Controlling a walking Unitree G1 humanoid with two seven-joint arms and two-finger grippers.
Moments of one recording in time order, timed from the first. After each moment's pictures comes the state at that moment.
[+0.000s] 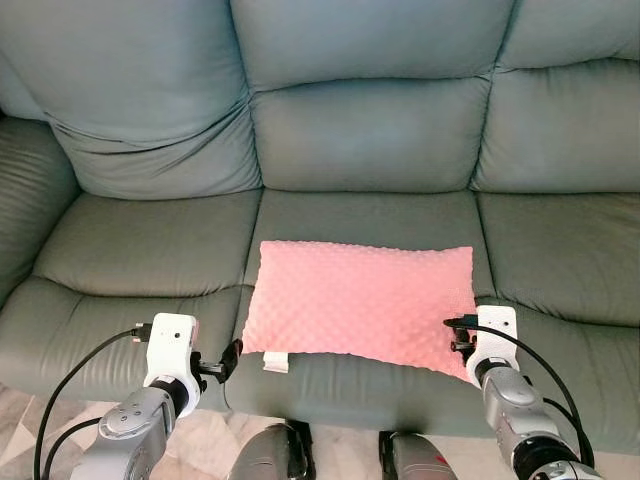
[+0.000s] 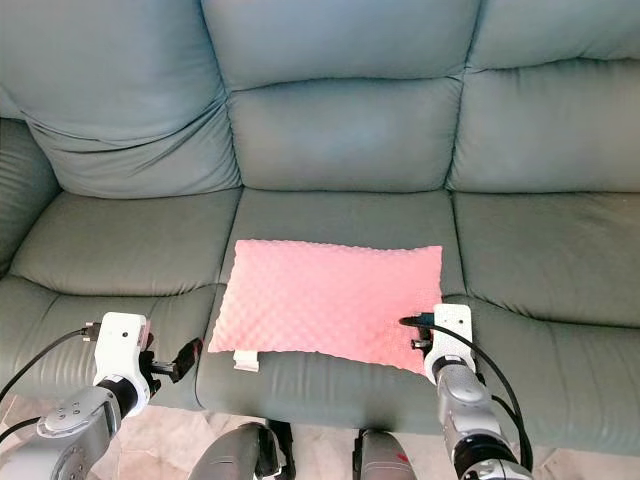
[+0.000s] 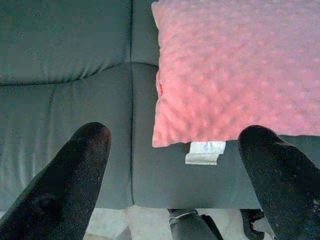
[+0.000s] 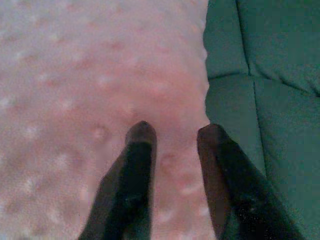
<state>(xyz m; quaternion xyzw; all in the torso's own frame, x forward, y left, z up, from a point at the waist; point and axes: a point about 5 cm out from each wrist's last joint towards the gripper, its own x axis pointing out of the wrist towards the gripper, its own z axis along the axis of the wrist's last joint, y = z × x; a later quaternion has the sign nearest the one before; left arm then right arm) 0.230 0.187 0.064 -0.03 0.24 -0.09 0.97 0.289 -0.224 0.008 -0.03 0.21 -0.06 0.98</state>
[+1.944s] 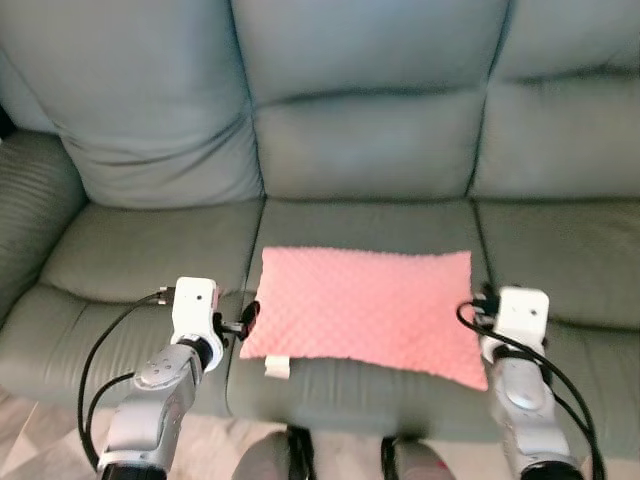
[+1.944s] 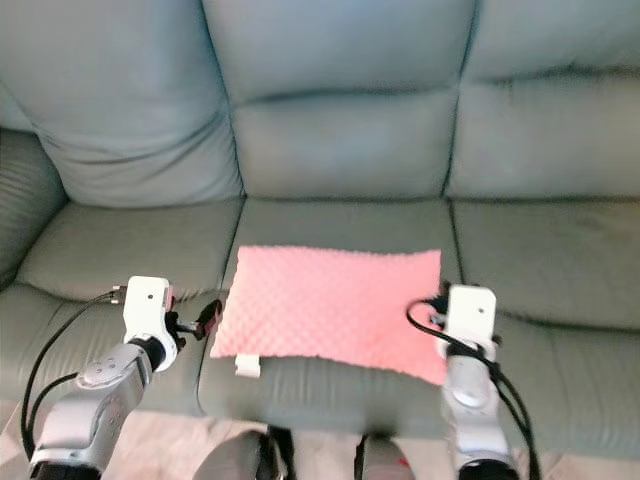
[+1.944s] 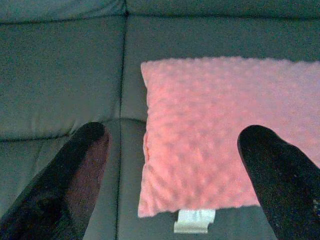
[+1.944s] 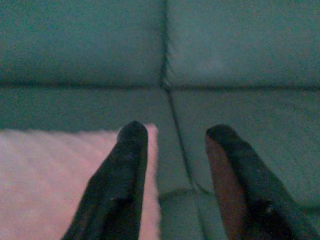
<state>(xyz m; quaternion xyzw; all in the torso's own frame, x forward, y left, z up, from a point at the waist) 0.281 0.171 0.068 -0.04 0.19 -0.09 0.98 0.288 -0.214 0.065 -0.07 0.01 -0.12 0.99</state>
